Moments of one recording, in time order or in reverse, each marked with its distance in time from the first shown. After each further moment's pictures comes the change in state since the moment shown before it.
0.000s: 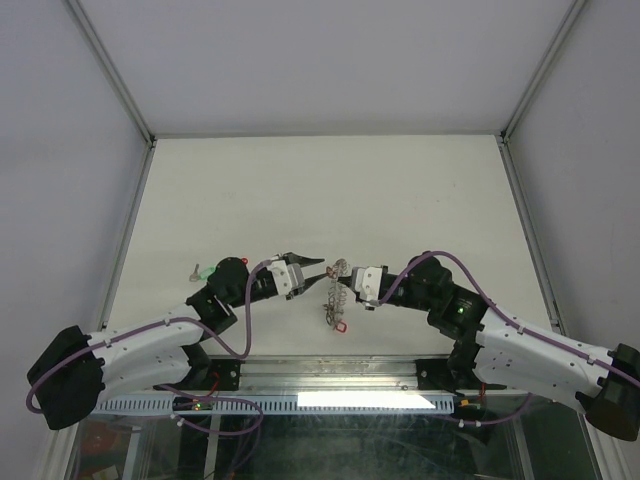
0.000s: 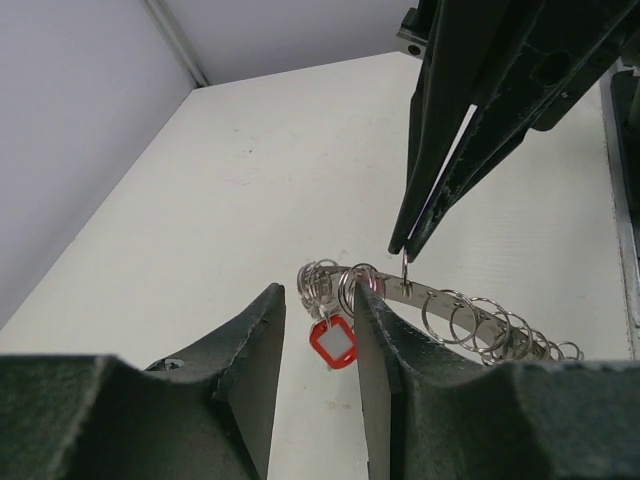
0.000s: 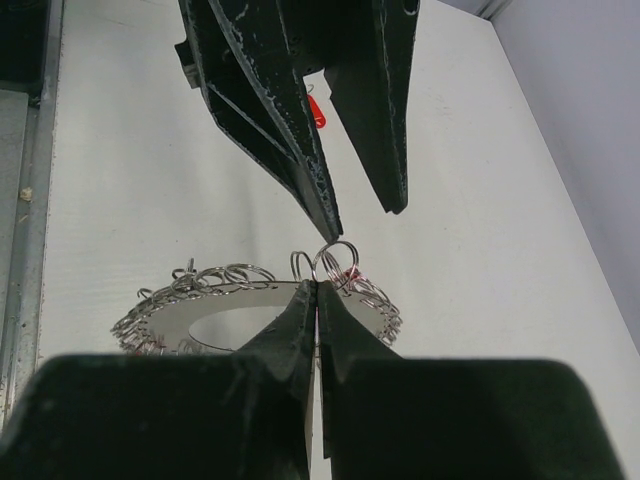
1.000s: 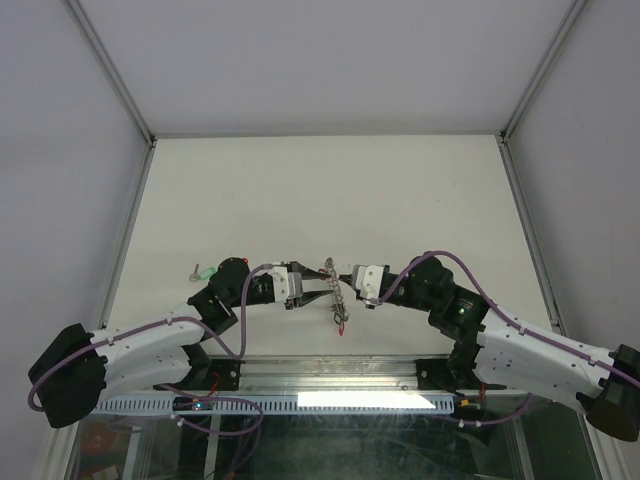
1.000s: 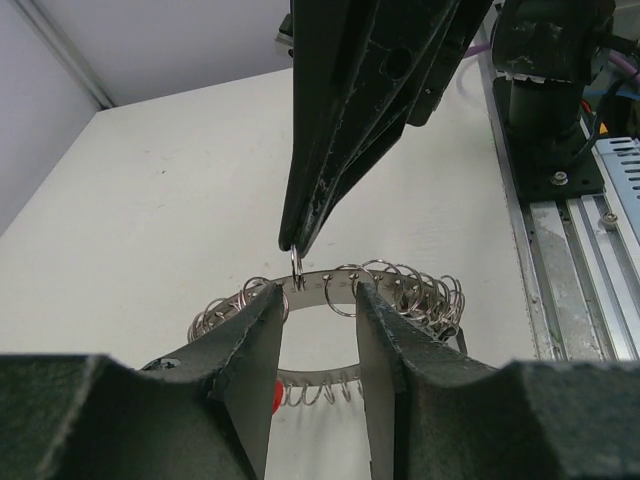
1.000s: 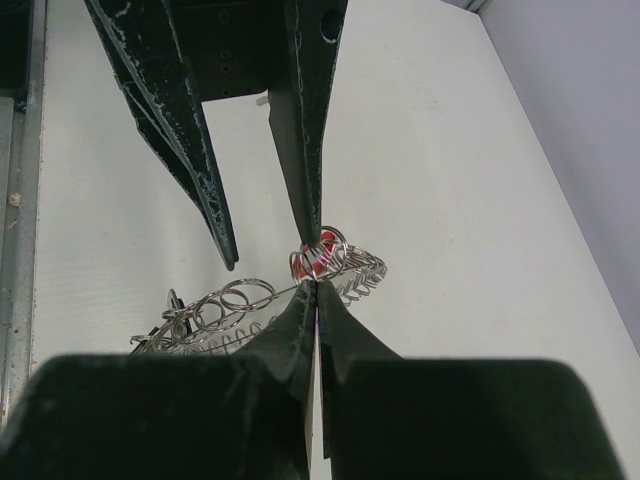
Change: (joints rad) left arm 0.000 0.017 -0.008 0.002 0.181 -0.048; right arm 0.002 -0.010 0.000 0.000 0.031 0.014
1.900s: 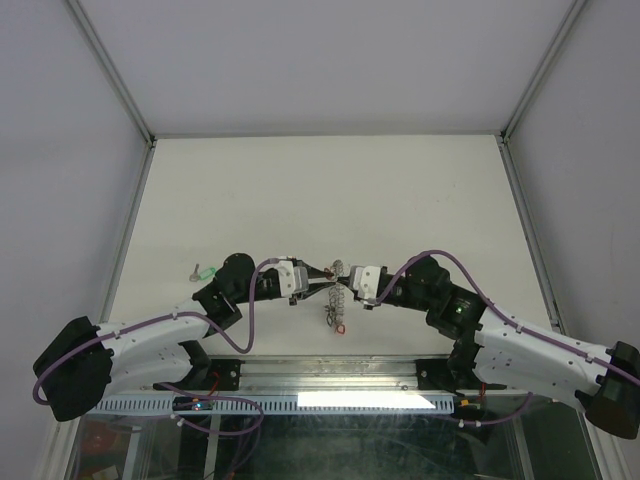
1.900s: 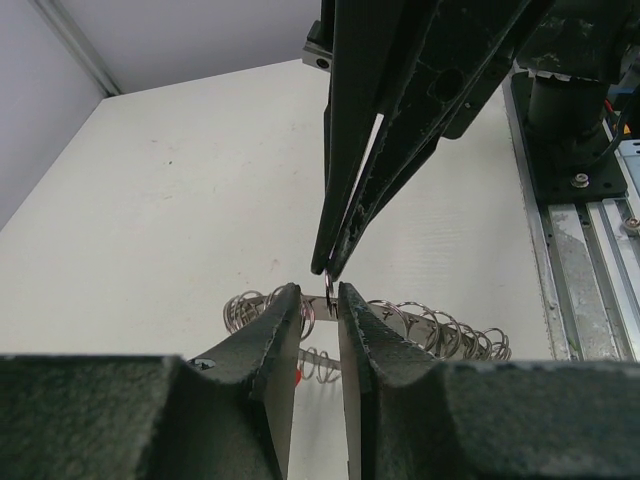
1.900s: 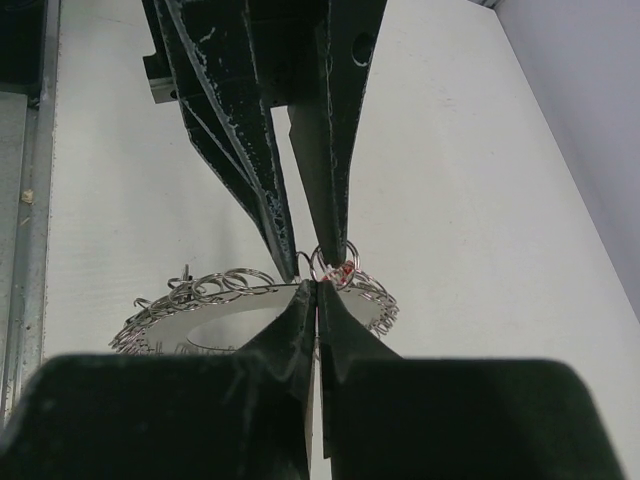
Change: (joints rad) left arm 0.000 0.061 0.034 0.000 -0.029 0.000; right arm 0.005 0.017 0.000 0.002 -0.012 0.008
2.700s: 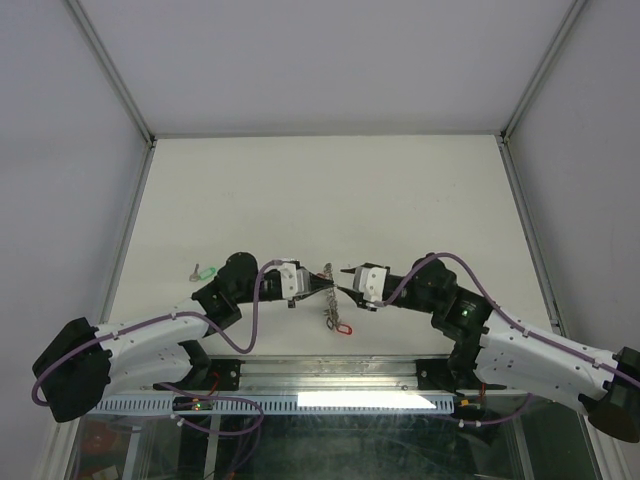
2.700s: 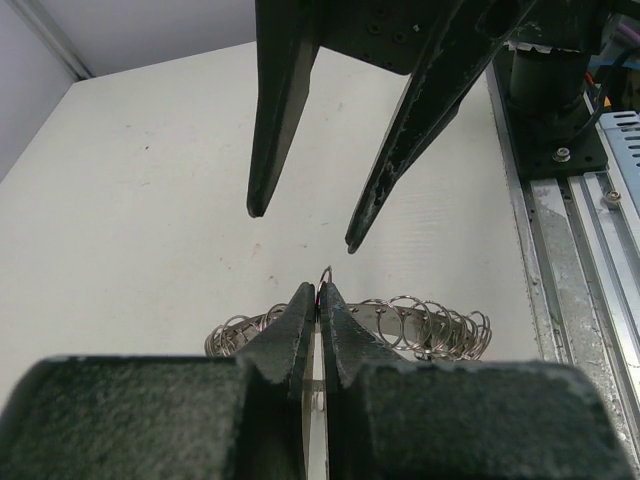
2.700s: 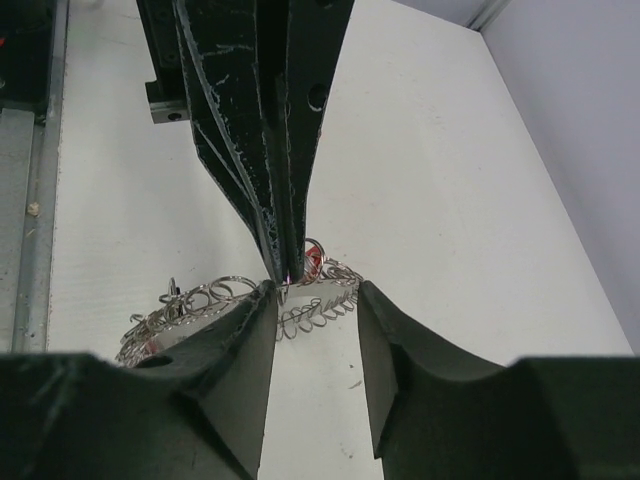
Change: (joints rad) left arm 0.000 -0.004 0.018 -0.081 0.024 0.029; right arm 0.008 -0.041 0.000 0.000 0.002 -0.001
